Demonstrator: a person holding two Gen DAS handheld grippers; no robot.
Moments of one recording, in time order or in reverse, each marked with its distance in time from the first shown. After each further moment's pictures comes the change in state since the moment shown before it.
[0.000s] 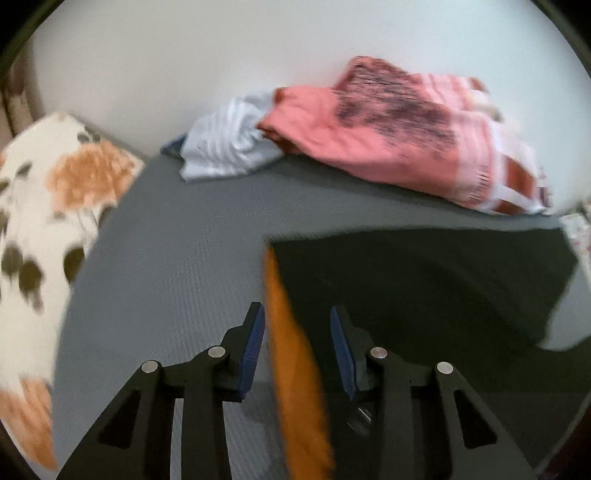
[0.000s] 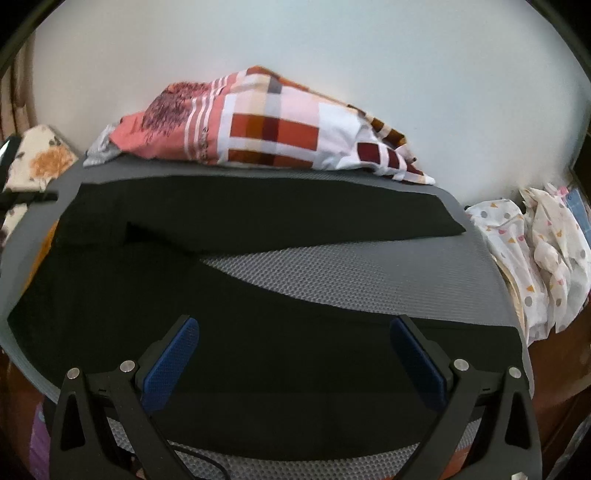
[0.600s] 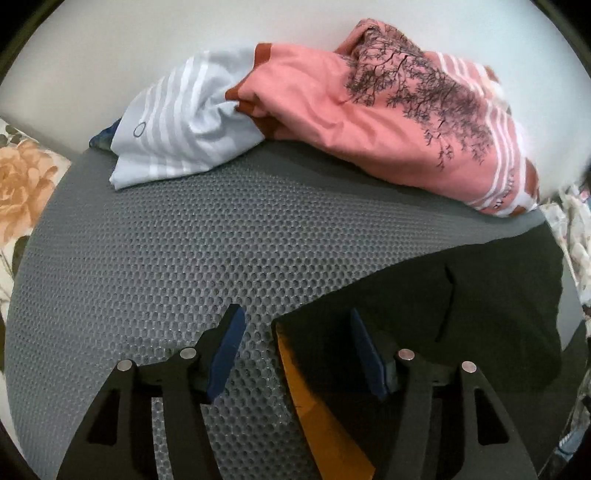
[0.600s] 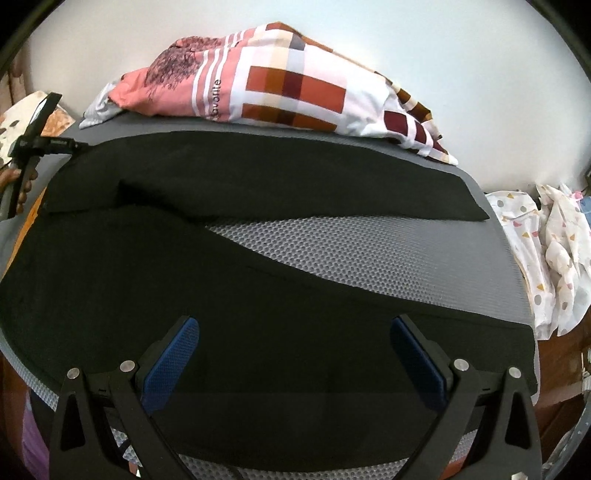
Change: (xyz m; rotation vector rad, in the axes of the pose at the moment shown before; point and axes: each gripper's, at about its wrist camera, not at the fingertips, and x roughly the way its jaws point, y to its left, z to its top) left arm 0.107 0.020 0.041 0.031 0.076 -0.192; right arm 0.048 0.027 0.002 -0.048 0.135 0.004
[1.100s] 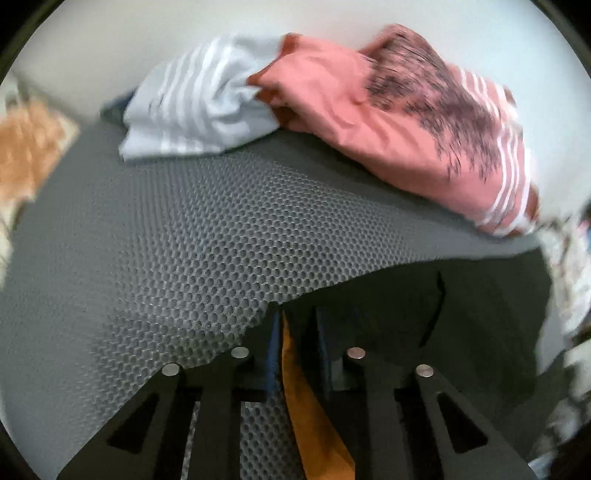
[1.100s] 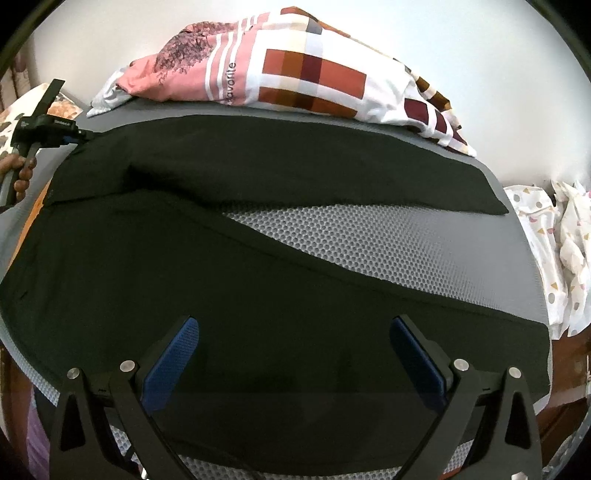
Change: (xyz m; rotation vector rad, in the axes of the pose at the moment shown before) left arm -0.001 -0.011 -0.010 -0.069 0.026 0.028; right arm 0.012 0.011 0.004 -0.007 0.043 0.048
